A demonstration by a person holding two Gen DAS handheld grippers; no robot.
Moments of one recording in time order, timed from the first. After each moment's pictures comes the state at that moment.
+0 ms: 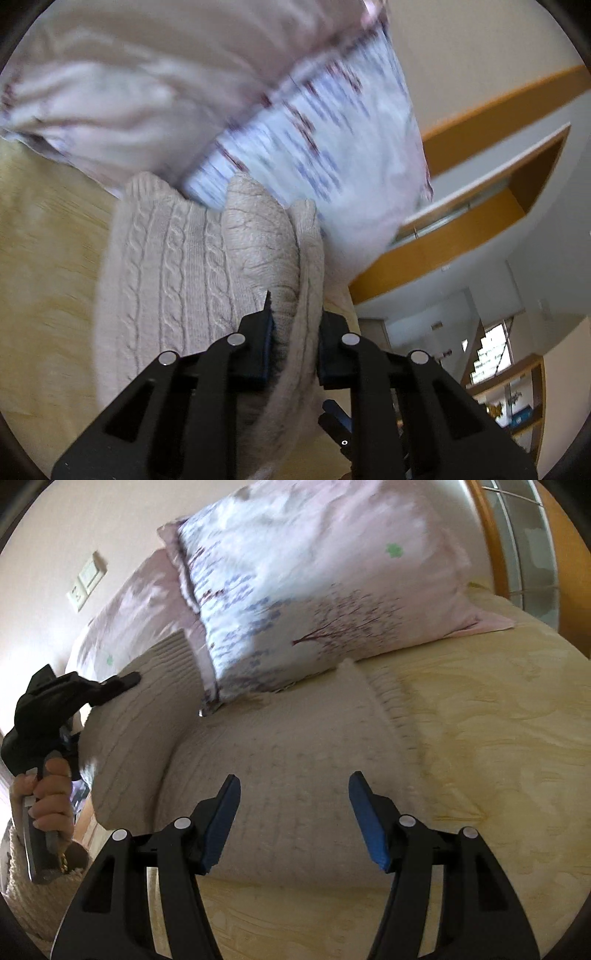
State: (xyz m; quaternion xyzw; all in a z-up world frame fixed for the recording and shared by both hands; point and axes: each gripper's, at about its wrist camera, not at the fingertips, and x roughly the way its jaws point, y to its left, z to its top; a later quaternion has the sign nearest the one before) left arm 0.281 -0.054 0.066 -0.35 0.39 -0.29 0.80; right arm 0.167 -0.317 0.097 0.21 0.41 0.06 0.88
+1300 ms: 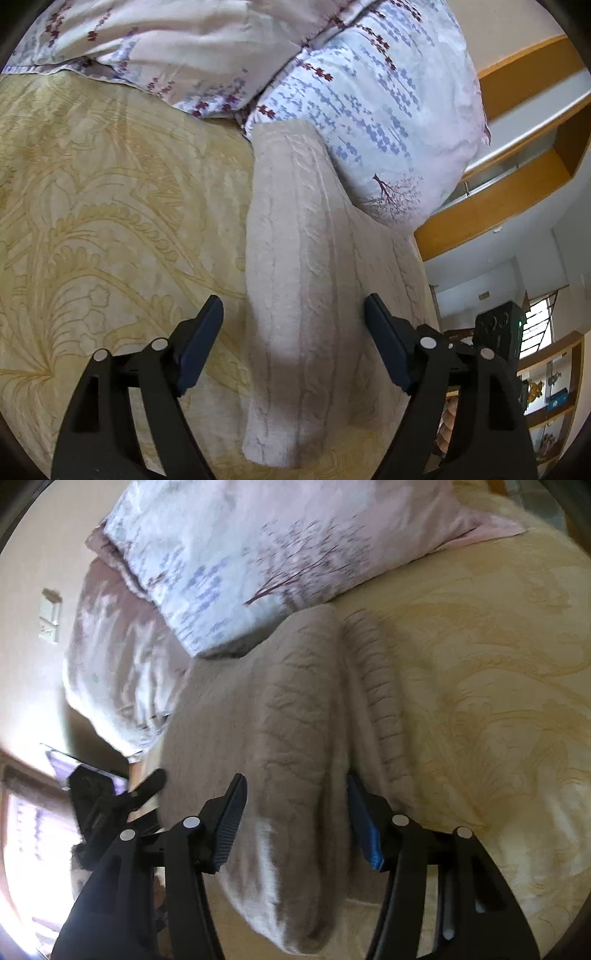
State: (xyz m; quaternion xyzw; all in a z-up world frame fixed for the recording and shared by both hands) left arm 0.252 -0.041 0.000 -0.28 0.47 -0.23 0.80; right arm 0.221 -0.349 0.064 0.34 0.54 0.14 0.76
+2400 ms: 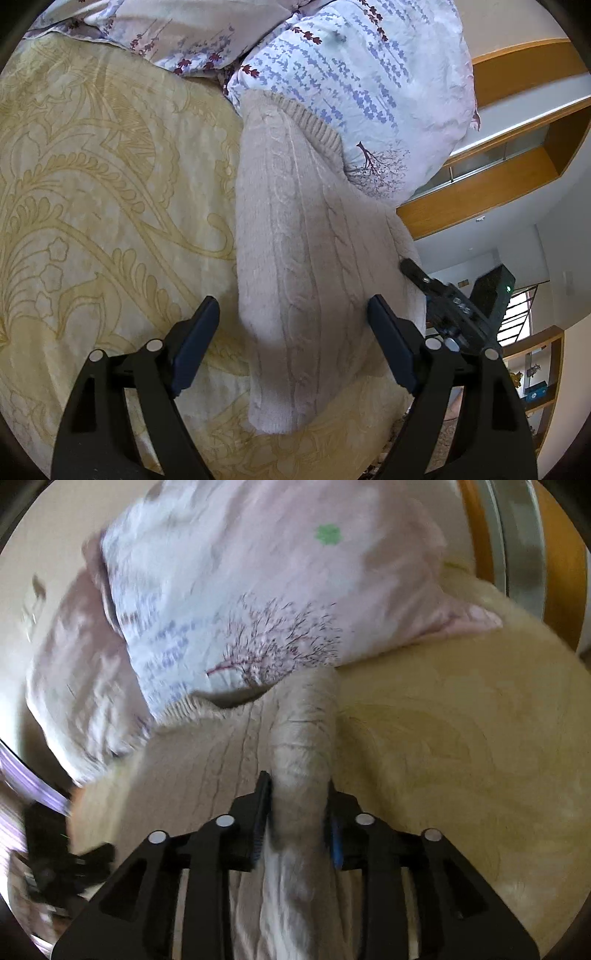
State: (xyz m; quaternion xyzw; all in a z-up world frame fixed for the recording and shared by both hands) left arm 0.239 -0.052 -0.010 -0.30 0.49 -0.27 0.77; right arm 0.224 -0.390 0.075 0.25 0.46 0.05 0.85
